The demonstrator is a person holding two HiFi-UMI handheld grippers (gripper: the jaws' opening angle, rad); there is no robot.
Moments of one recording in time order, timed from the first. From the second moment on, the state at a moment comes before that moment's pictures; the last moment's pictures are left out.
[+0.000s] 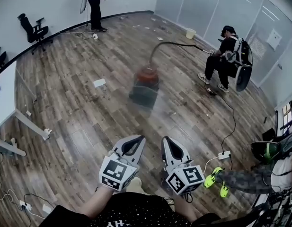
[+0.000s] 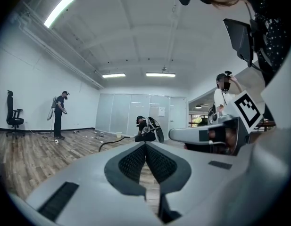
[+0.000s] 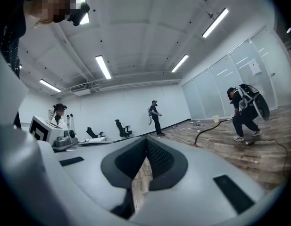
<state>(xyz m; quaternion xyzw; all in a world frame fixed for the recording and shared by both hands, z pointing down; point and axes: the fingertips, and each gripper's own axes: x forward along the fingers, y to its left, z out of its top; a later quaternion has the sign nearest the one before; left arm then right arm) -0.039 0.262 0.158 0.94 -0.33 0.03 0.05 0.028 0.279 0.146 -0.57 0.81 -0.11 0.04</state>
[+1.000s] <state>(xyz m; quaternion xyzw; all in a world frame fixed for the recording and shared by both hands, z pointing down) 0.028 0.073 0.181 0.94 -0.34 0.03 0.09 0.108 0.105 0.165 -0.58 0.80 -0.13 0.02</state>
